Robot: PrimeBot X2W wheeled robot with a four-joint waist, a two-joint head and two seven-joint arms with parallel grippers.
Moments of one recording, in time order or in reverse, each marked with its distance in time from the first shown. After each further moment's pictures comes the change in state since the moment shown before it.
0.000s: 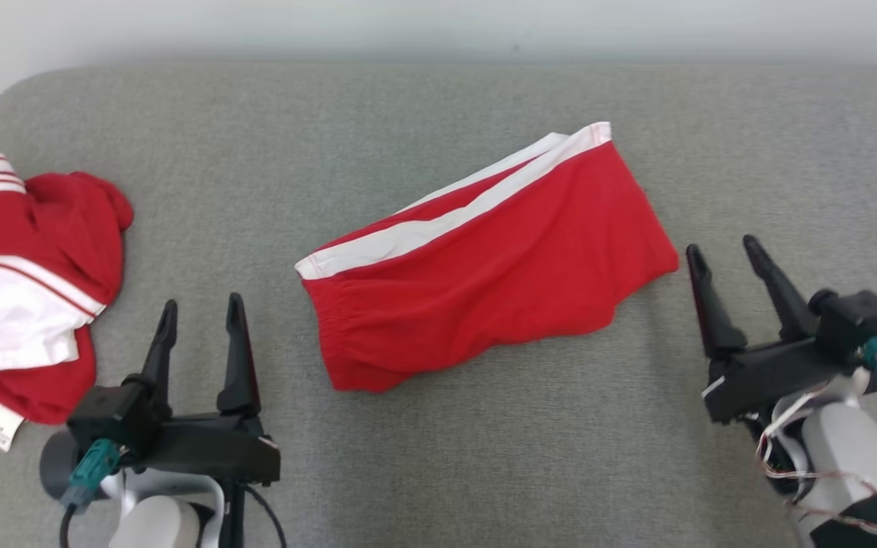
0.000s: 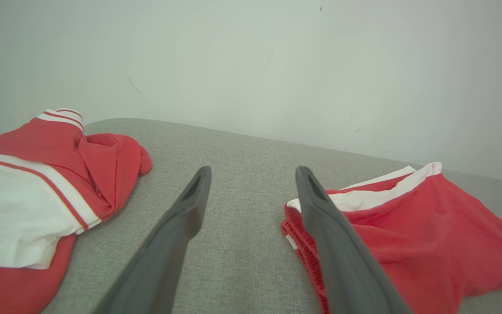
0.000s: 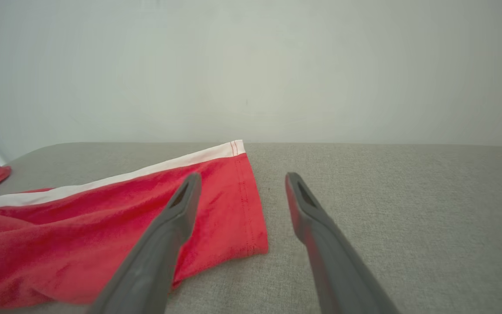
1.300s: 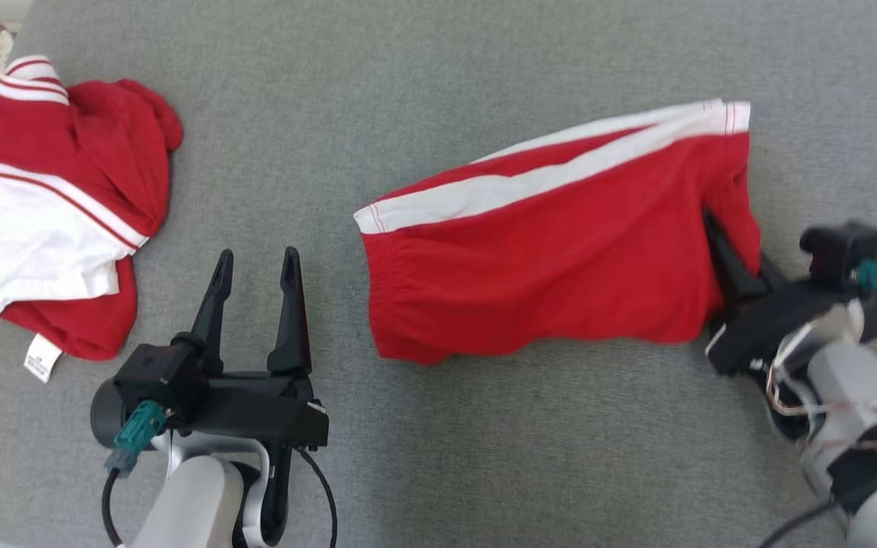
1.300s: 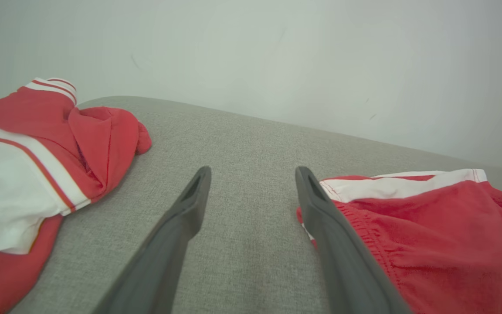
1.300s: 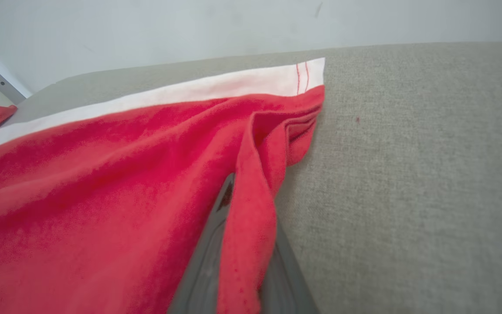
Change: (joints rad) left arm -0.095 -0.122 0.012 0.029 0.086 -0.087 0.000; right arm -0.279 -0.139 0.304 0.290 0.303 0.000 0.053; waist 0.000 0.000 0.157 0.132
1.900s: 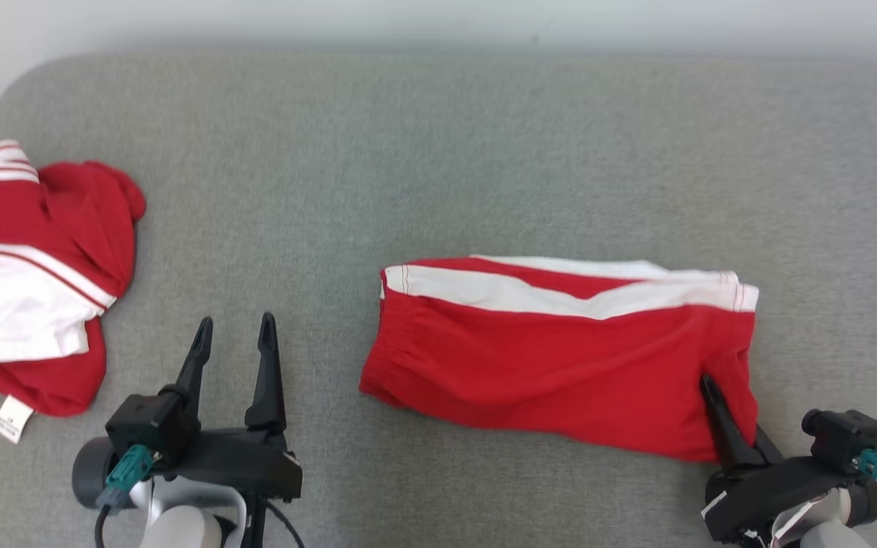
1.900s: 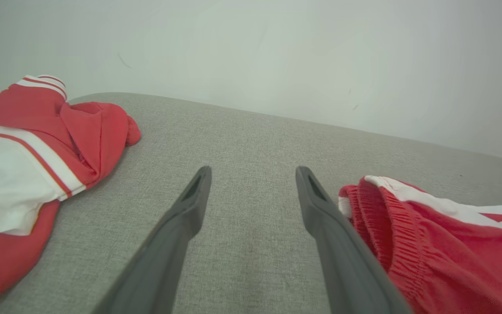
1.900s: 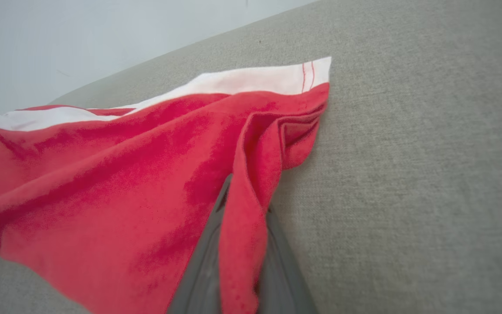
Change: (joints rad) left arm 0.088 0.031 0.026 0.064 0.003 -0.008 0.001; right arm 0.475 0.094 -0.209 -0.248 -0.036 0.000 -0.040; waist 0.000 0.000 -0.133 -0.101
